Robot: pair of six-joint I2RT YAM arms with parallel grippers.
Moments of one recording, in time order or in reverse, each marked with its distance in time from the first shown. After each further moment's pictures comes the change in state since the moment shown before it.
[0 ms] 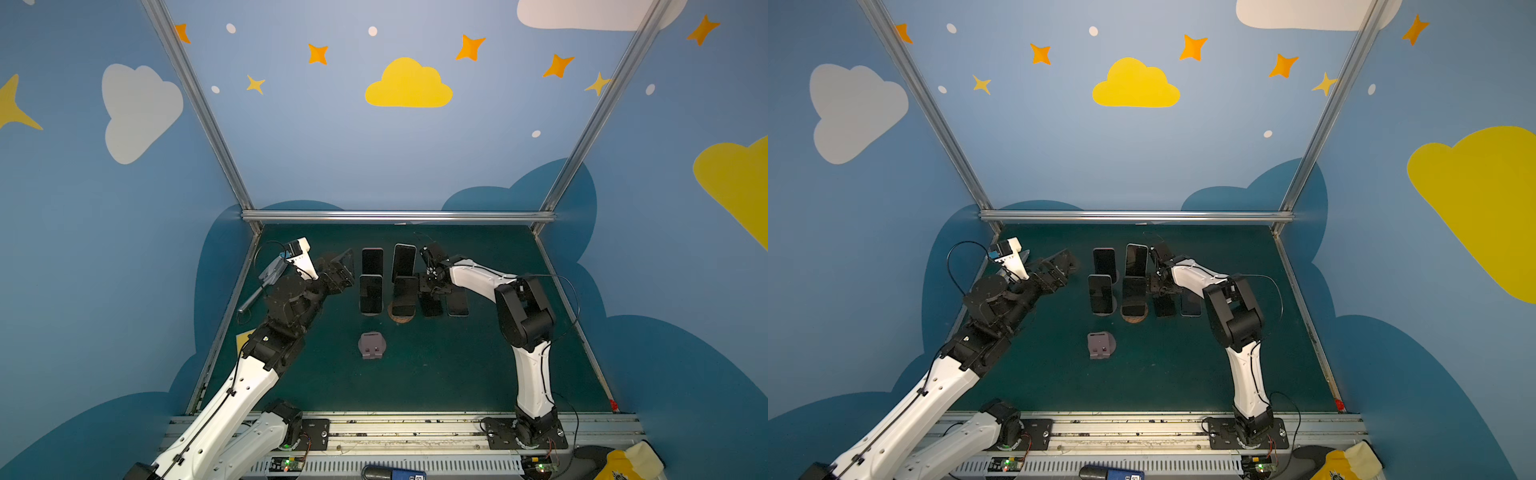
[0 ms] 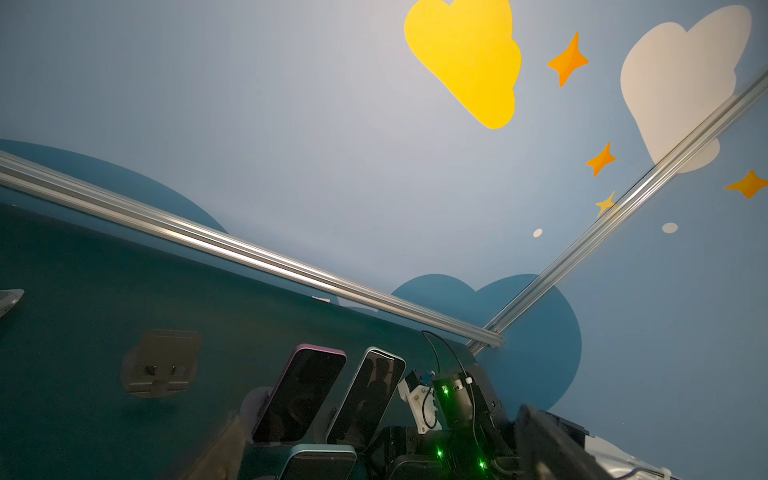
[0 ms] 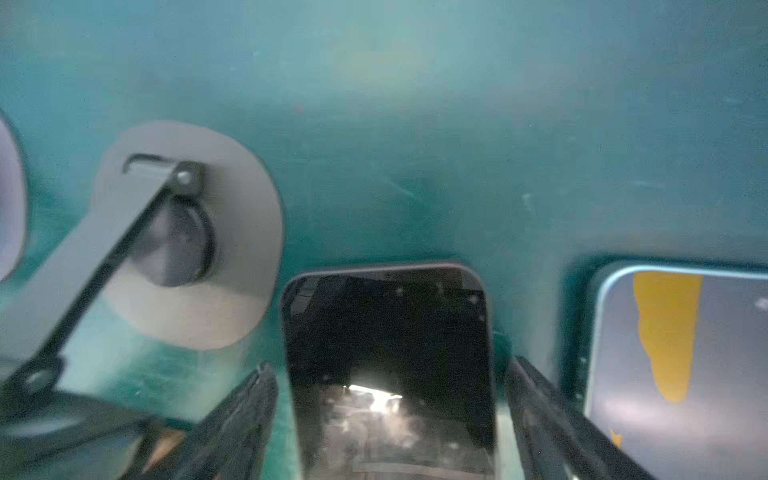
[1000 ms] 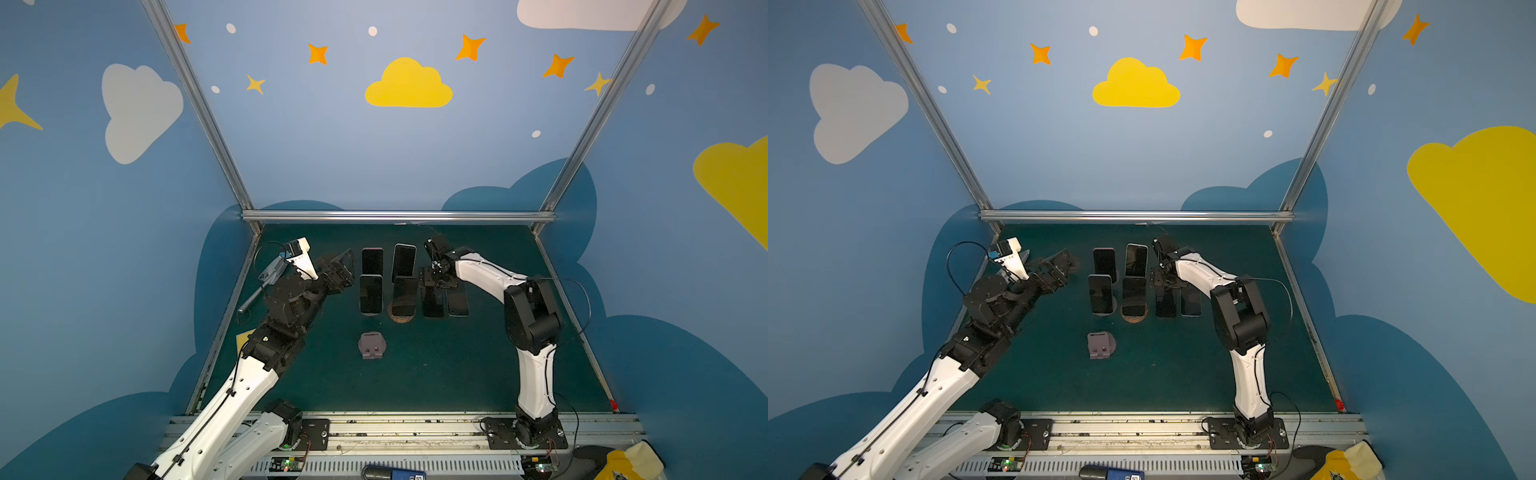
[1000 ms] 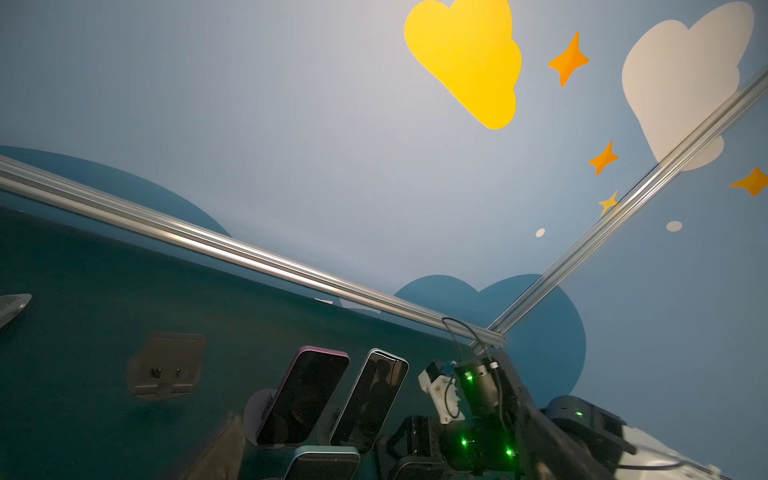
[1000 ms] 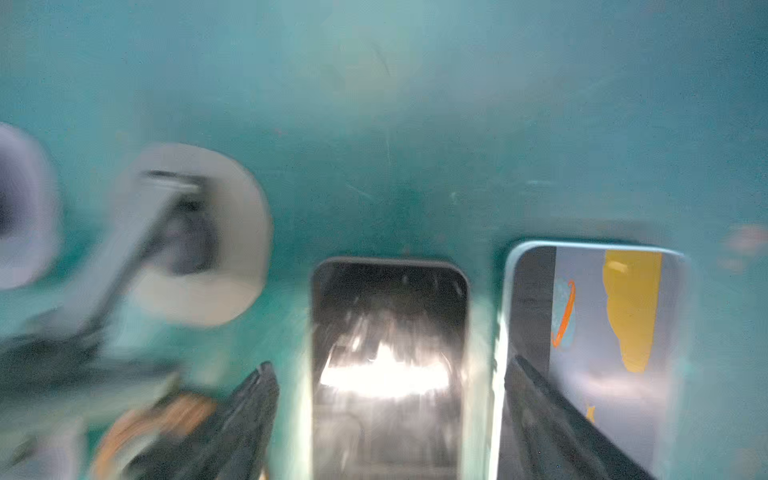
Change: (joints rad) left arm 0.000 -0.003 0.000 -0.002 -0.018 0.022; right arm -0.018 -0.114 0.049 -0.121 0.019 -0.014
